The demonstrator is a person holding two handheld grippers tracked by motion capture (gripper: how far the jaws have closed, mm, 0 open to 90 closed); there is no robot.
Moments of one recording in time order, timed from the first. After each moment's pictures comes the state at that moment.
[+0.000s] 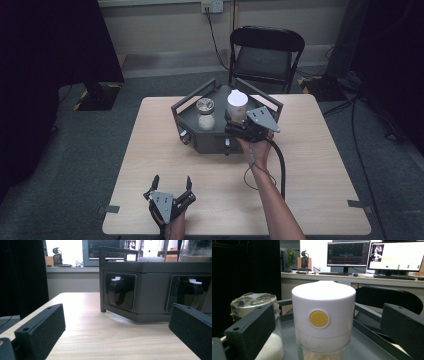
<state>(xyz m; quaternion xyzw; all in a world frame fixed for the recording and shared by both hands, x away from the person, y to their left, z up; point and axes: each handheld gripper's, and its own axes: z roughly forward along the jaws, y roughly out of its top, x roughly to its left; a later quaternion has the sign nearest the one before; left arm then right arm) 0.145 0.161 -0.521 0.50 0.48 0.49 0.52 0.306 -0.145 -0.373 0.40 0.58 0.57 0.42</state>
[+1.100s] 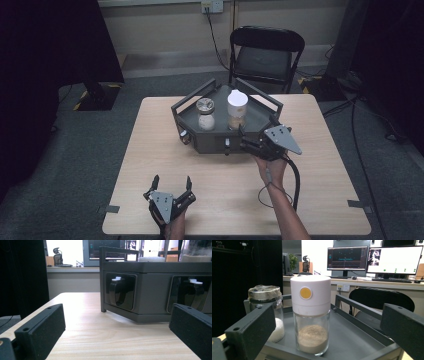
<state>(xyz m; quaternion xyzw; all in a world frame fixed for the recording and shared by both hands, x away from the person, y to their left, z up) 0.145 0.161 -0.521 0.50 0.48 0.49 0.52 0.257 -0.184 -0.389 0.39 0.57 0.58 0.43</state>
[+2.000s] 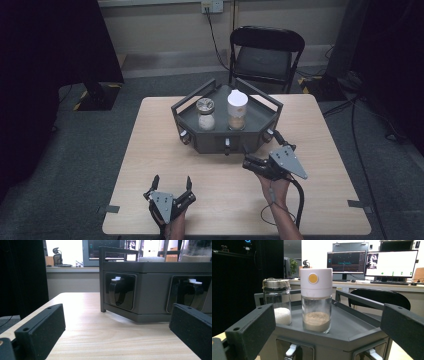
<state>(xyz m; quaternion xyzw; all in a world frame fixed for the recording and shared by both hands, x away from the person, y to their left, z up) 0.145 0.161 -0.521 0.50 0.48 0.49 0.52 0.216 -0.189 -0.418 0.38 0.56 0.59 0.43</state>
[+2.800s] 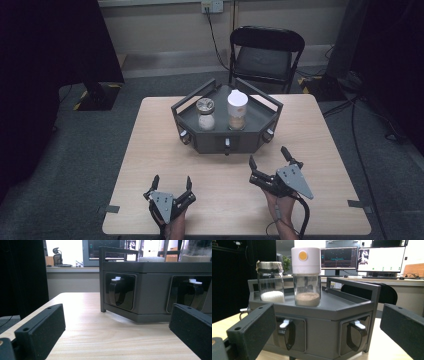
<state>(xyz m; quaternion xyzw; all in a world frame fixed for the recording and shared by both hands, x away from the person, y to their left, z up) 0.145 0.161 -0.521 0.50 0.48 0.49 0.52 0.184 -0.197 -0.451 0.40 0.55 0.58 0.45</state>
